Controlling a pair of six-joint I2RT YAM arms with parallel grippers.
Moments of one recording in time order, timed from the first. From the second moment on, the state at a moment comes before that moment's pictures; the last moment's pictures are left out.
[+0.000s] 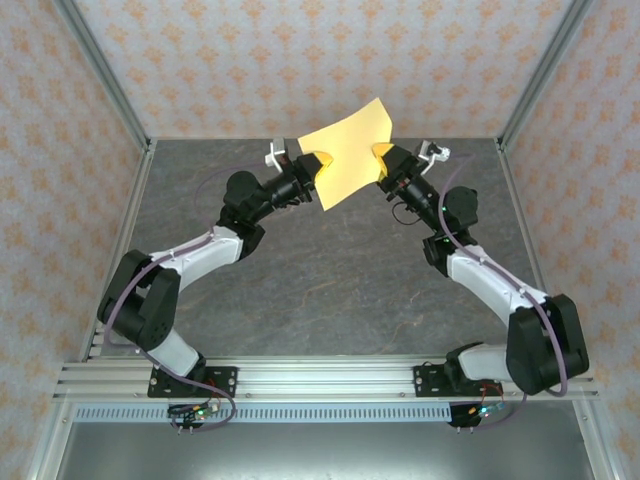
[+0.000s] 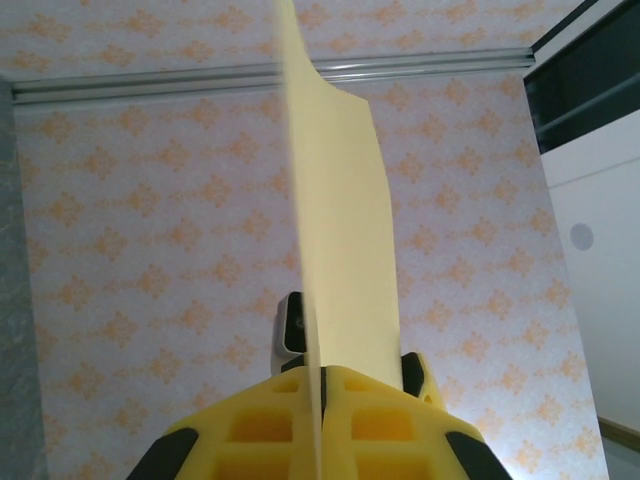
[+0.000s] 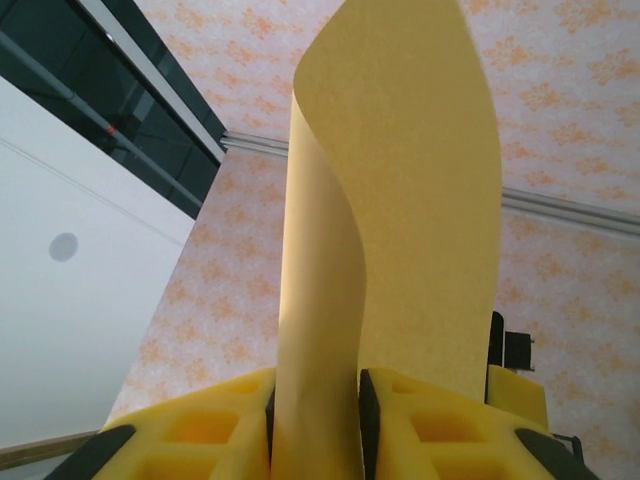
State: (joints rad) left arm -0.44 1.59 0.97 0.88 0.49 -1.63; right arm 0.33 1.29 0.78 0.92 -0.49 1.61
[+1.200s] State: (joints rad) left arm -0.40 1.78 1.10 -0.38 0.49 -0.64; right arm 0.45 1.56 0.84 -0.21 -0.40 0.84
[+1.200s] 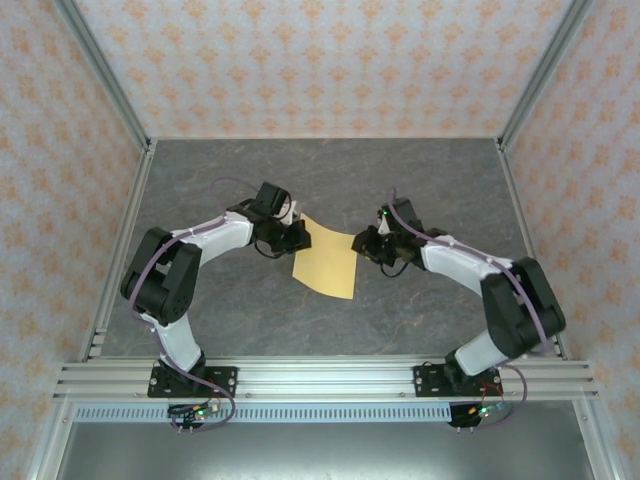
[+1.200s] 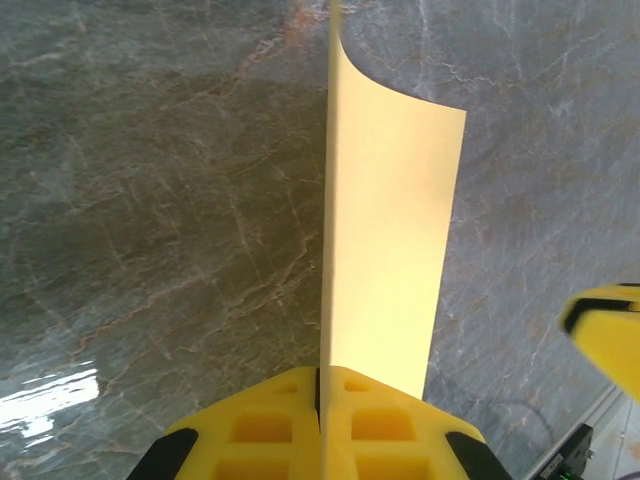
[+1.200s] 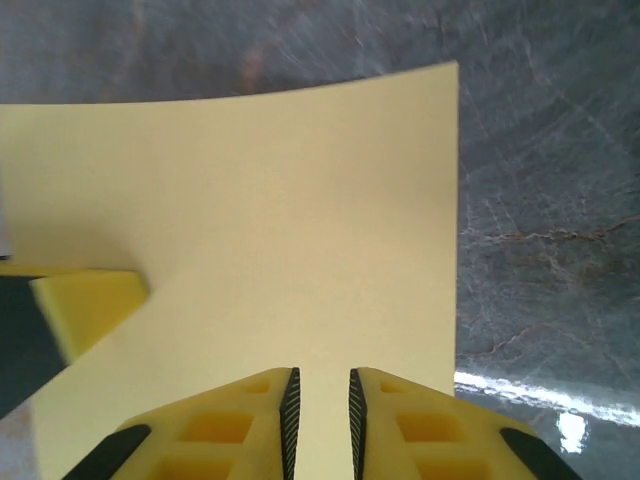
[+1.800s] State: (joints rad) left arm -0.39 1.74 0.99 -0.34 0.44 -0.72; right arm 0.48 1.76 0.90 -0.12 -0.47 0.86
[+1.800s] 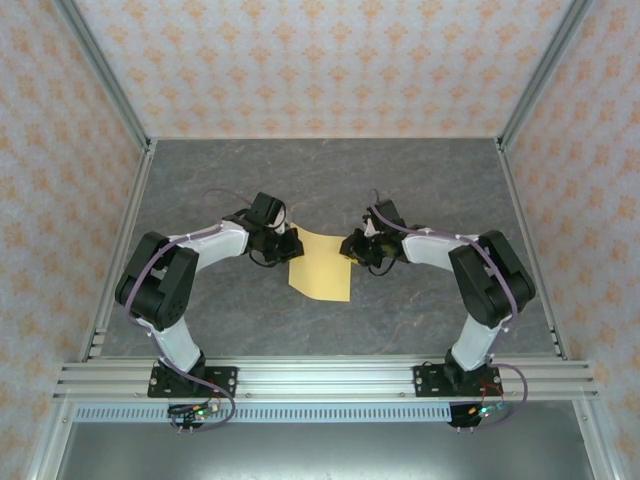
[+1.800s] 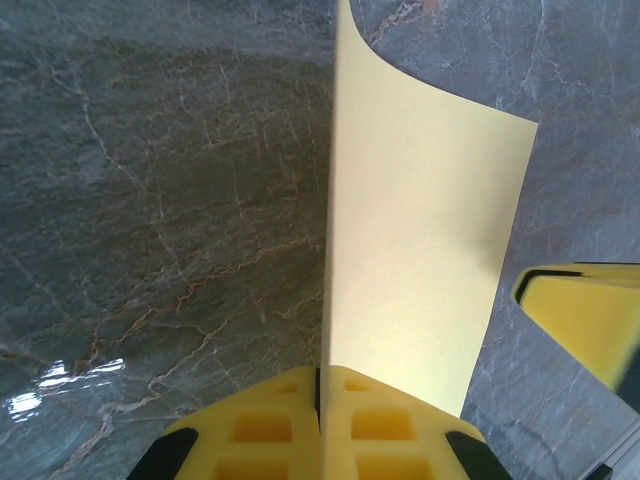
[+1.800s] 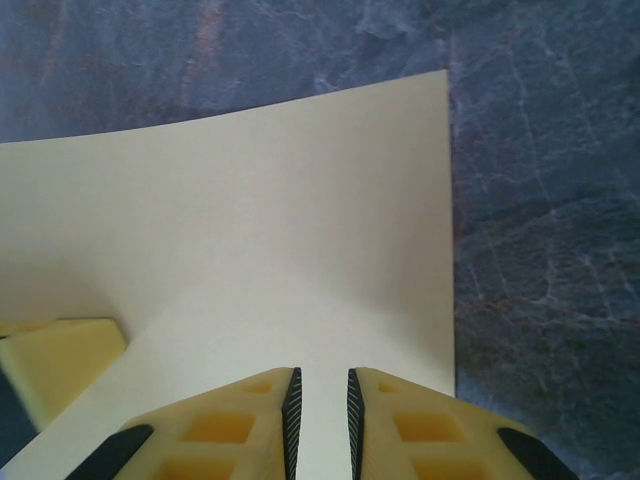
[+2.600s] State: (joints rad) left arm -0.44 1.73 1.03 -0.11 0.61 -0.83; right arm 0.48 1.80 0.92 -0.15 -0.46 0.84
